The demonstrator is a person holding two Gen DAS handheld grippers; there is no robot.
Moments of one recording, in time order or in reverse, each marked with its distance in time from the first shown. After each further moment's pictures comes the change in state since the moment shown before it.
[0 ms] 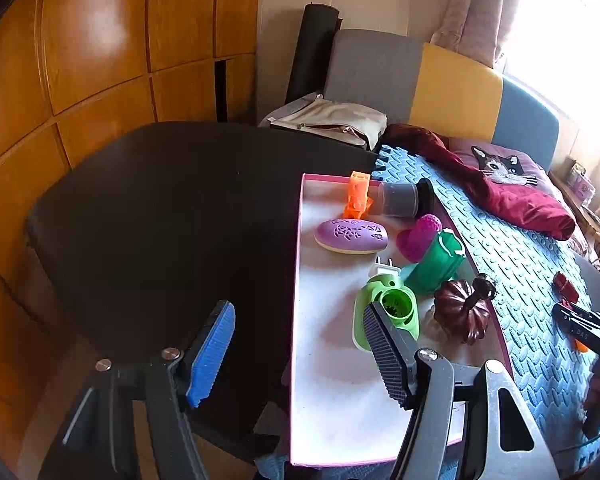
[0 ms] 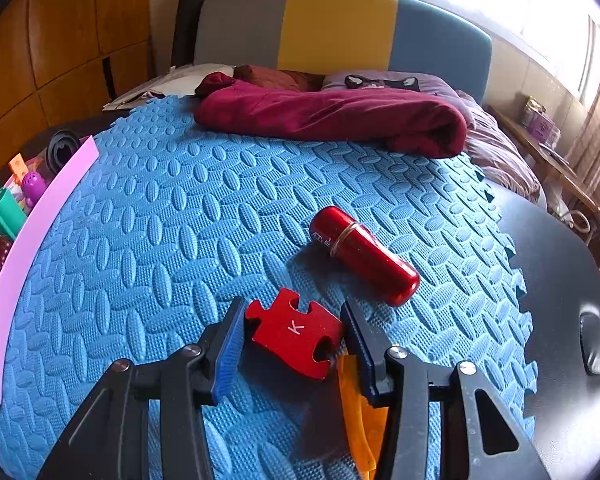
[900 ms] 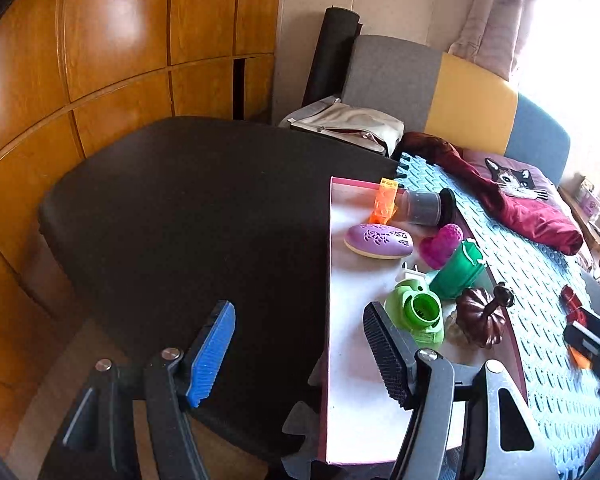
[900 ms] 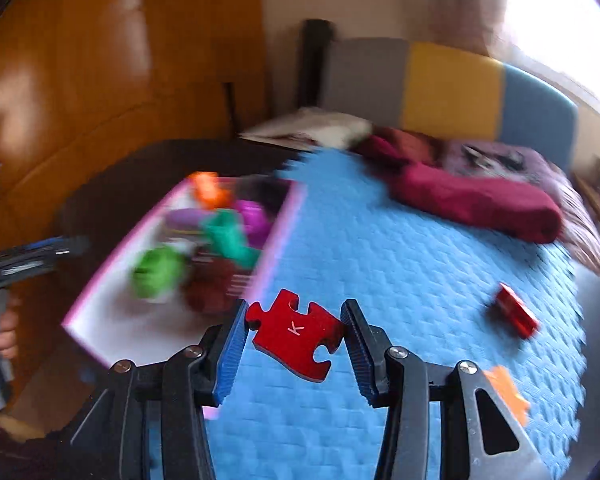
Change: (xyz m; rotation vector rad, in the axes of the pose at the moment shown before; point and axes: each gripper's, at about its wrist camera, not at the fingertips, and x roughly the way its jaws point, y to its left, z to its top) left arm -0.003 0.023 -0.002 -0.048 -0.007 0.021; right arm -0.107 0.157 -0.004 -0.241 -0.160 0.374
